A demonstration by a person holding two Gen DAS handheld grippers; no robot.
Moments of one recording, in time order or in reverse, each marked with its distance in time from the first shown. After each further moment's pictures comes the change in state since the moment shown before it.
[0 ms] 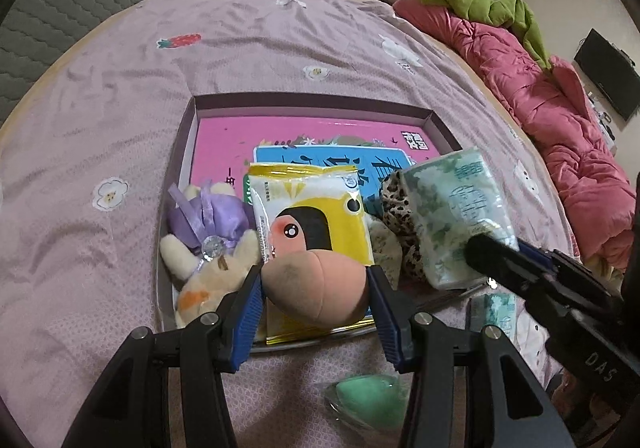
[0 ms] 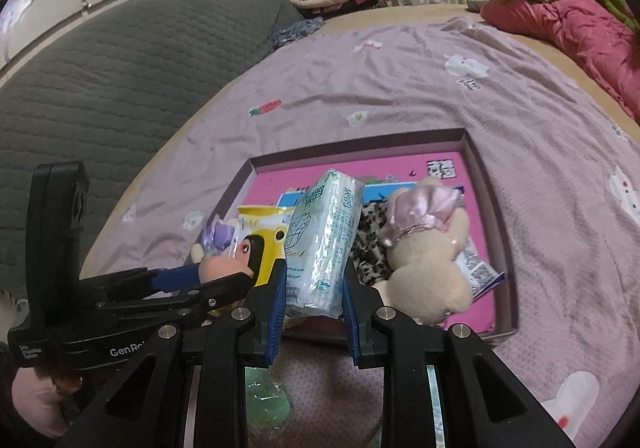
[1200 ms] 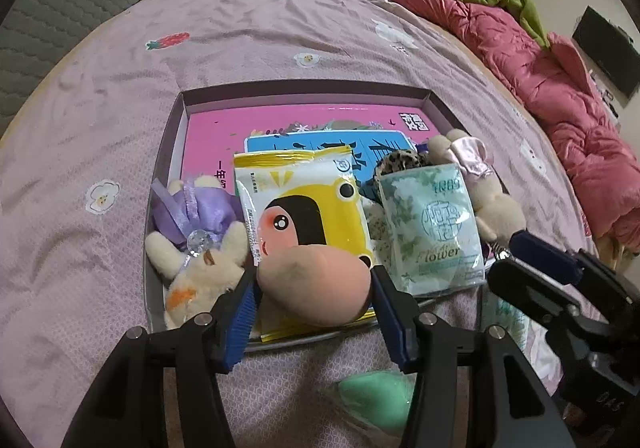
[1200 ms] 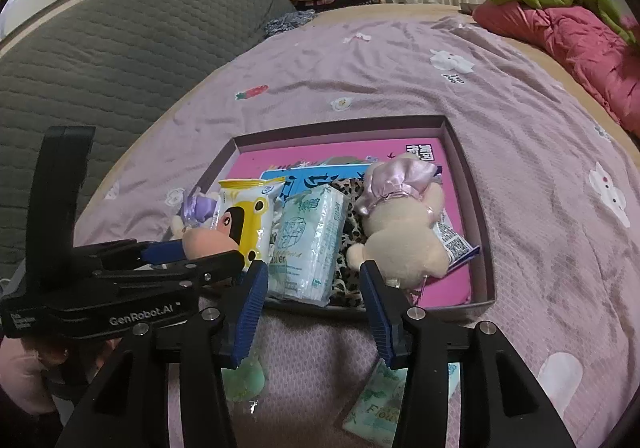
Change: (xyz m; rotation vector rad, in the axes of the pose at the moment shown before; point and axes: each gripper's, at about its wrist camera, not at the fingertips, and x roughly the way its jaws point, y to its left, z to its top) left arm 0.011 -0.012 -0.004 0.063 0.030 0.044; right arm -0.017 -0.004 -0.018 -0.028 0.007 -0.080
